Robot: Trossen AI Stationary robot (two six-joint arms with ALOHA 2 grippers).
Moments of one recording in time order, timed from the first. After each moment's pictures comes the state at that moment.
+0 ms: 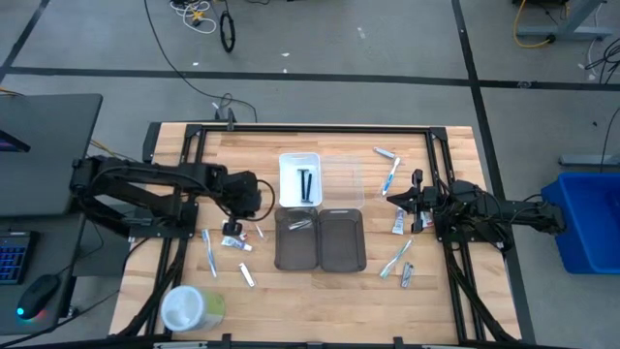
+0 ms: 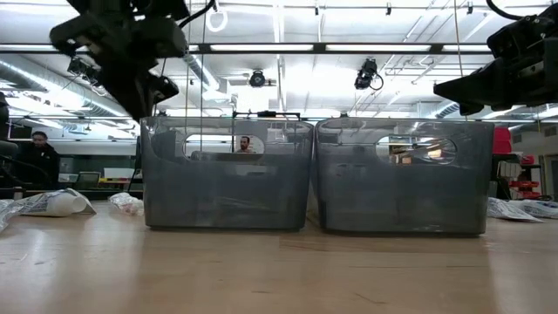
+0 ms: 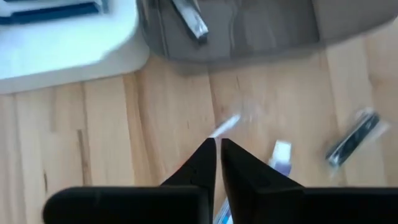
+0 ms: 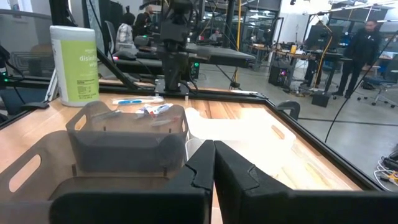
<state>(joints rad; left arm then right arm) 0.05 1.18 0.83 -0.77 0.10 0.15 -0.08 0.05 0.01 0.01 0.00 -0.11</state>
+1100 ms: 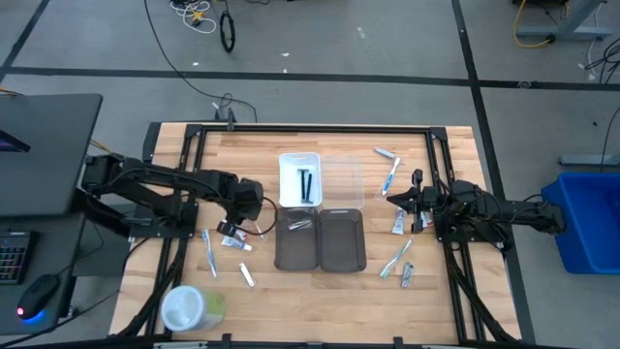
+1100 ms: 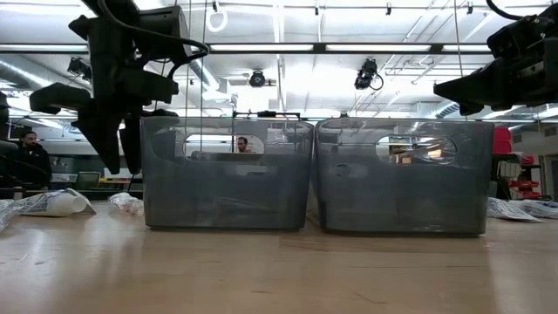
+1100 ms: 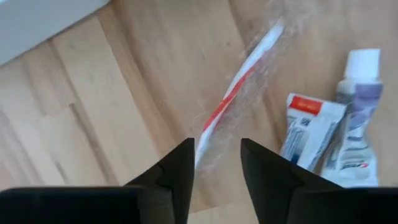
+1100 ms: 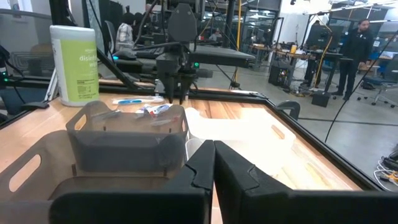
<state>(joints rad) 0.05 1.31 0.74 -0.77 -0.04 0.44 -0.08 0.05 0.01 0.01 0.00 -0.11</state>
